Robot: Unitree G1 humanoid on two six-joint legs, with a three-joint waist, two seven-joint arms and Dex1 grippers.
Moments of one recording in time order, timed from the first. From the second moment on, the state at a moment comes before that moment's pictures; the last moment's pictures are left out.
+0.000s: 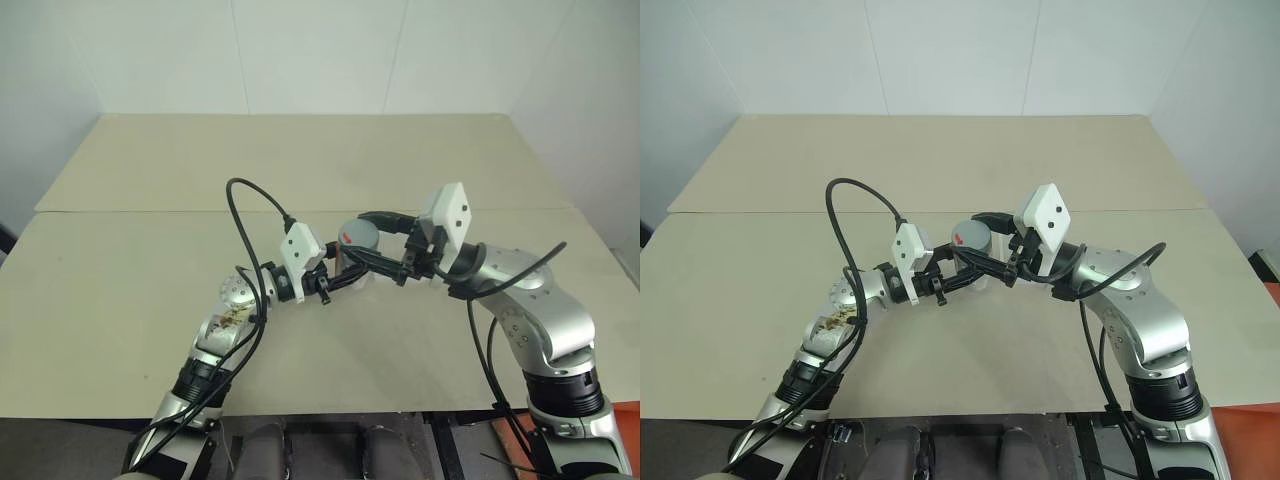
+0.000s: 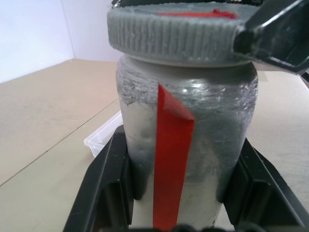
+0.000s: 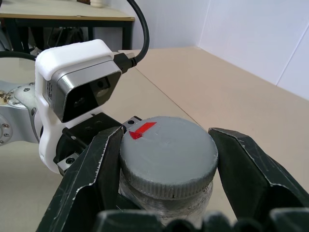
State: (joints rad) left arm -0.46 0.23 -0.20 -0.01 -0.27 0.18 -0.82; right arm -0.46 -0.53 0.03 -0.42 0.49 0.56 0.74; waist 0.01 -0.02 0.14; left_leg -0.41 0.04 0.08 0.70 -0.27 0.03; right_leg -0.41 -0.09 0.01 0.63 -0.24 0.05
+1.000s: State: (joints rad) left arm -0.43 0.30 -0.21 -0.03 -0.28 0.16 -0.87; right arm -0.31 -0.73 -0.28 -0.35 0.58 0.53 0.82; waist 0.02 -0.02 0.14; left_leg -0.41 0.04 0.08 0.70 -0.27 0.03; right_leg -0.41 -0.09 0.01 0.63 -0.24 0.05
